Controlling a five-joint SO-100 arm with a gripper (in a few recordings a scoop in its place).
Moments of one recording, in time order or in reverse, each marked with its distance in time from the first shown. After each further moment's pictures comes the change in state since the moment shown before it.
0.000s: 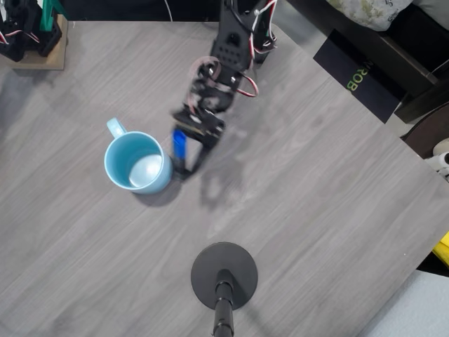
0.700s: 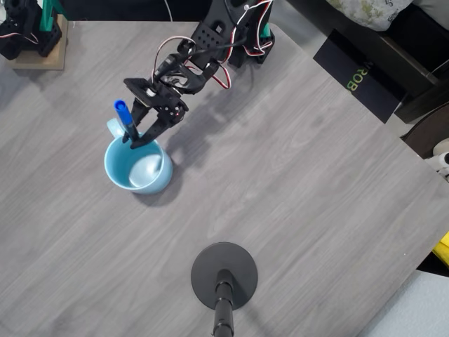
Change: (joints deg) arm 16.7 -0.7 6.7 -2.1 0.1
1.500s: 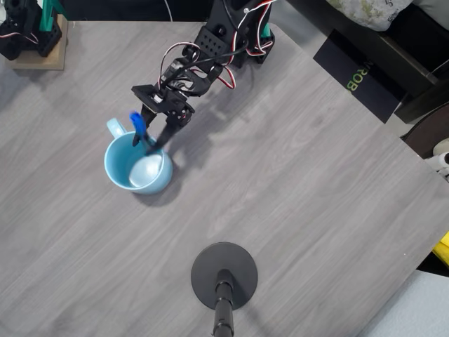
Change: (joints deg) arm -2.7 -0.4 3.6 -1.8 0.1
